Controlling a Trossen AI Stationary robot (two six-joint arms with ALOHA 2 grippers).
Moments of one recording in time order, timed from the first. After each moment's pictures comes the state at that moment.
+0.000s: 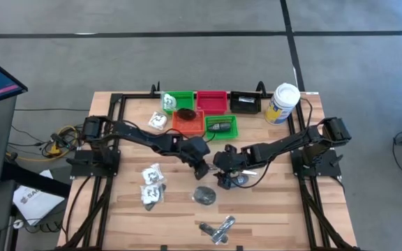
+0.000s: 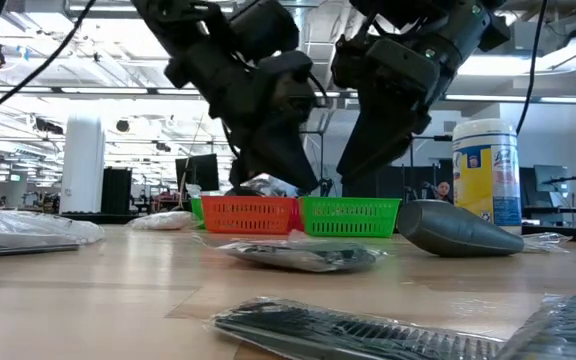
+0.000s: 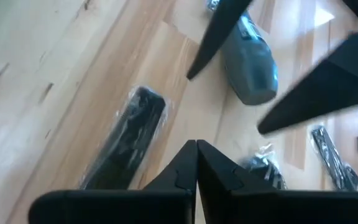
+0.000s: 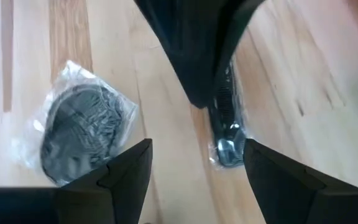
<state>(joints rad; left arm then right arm) 0.00 1.83 1.06 -0.05 0.16 -0.53 0.19 1.68 0.97 -0.22 0.16 0.36</state>
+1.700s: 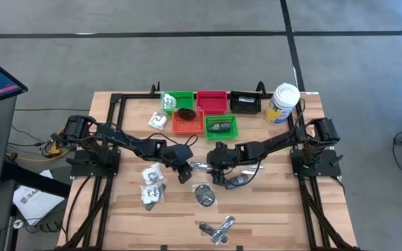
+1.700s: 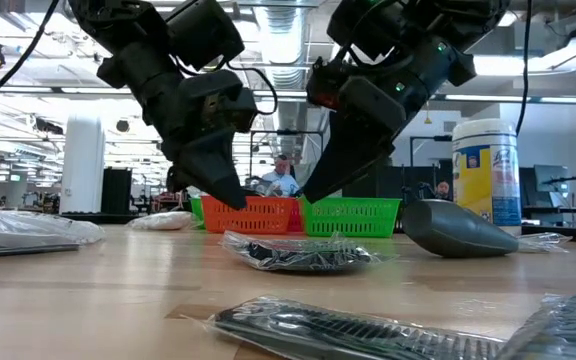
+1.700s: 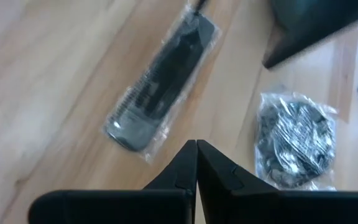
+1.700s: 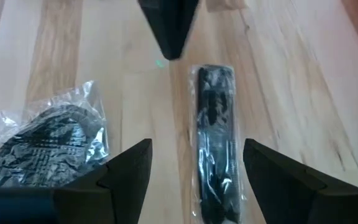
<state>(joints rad) -0.07 1.66 0.79 0.00 0.01 -0.58 0.12 1.79 0.97 -0.02 0.09 0.18</state>
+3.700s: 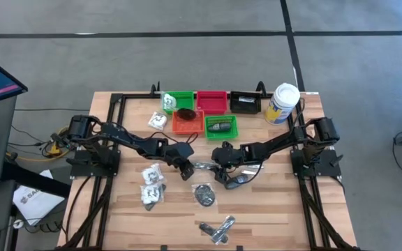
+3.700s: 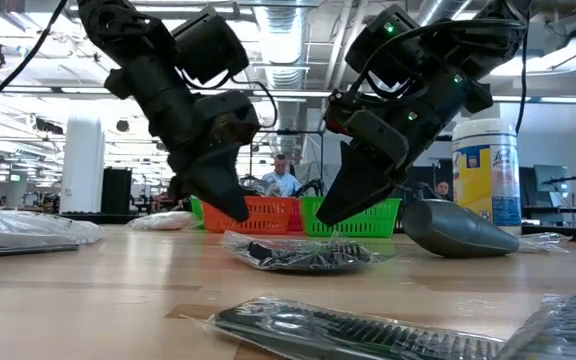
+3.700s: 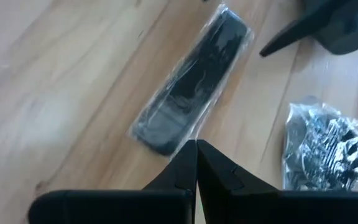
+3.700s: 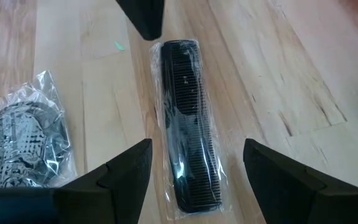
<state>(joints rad) -0.03 1.70 0.79 0.01 0.01 -0.61 0.10 1.79 0.83 0.14 0.13 0.31</state>
